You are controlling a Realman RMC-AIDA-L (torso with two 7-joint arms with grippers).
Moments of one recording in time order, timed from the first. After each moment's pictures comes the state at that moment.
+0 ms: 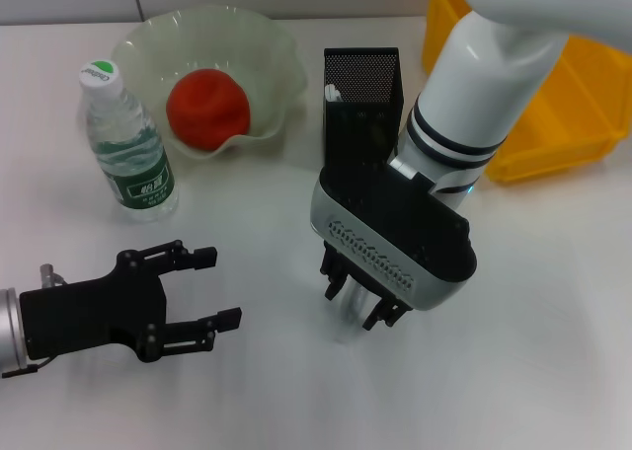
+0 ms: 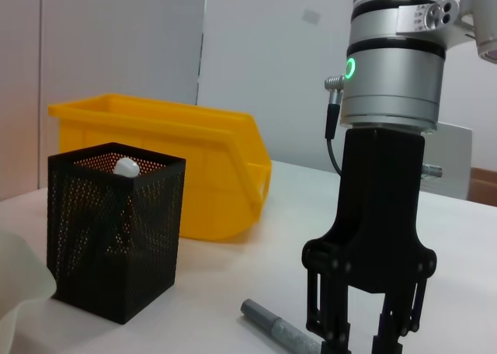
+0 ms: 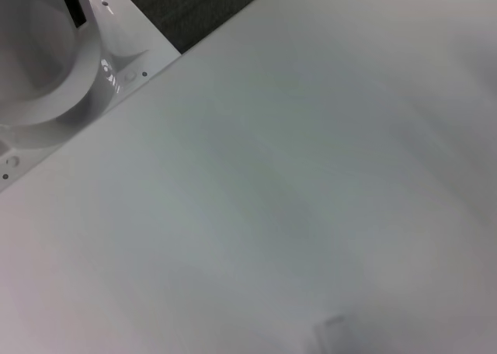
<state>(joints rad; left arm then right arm) -0.37 -2.02 0.77 0.43 1.92 1.61 -0.95 1.06 2.09 -1.85 -0.80 -2.24 -1.38 1.32</state>
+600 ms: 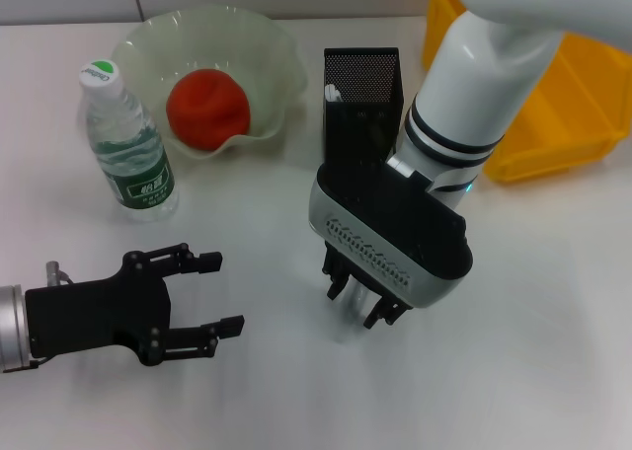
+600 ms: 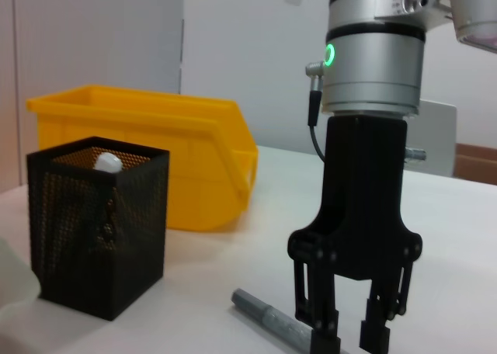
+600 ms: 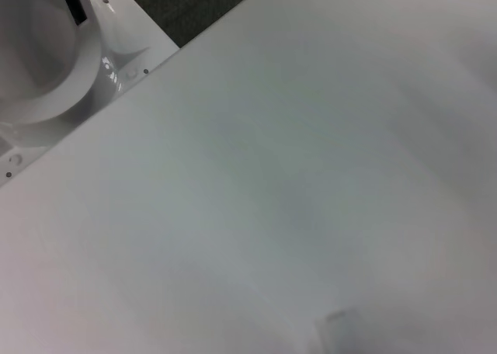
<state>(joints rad) -0.38 -2.03 0.77 0.45 1.97 1.61 -0.94 1.08 2.09 -1.86 -0.76 -2.23 -1.37 1.32</state>
